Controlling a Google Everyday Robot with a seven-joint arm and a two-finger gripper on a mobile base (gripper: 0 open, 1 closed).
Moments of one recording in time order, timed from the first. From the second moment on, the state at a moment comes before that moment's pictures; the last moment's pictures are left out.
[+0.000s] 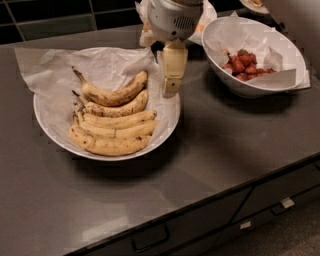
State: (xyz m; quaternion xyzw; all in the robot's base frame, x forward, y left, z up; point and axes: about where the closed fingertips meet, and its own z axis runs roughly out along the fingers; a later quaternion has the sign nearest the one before) arm 0.547 -0.007 0.979 -0.80 0.58 0.03 0.15
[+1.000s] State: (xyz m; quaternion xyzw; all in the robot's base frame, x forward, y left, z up) arm 0.560 0.038 0.954 -0.82 0.55 0.07 0.13
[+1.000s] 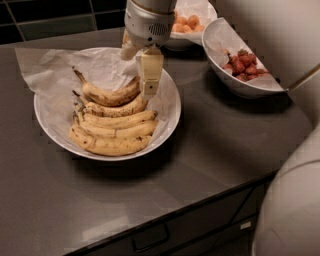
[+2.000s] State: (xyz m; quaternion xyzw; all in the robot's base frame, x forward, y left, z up) arm 0.581 0.082 0.943 -0.83 0.54 0.09 0.12
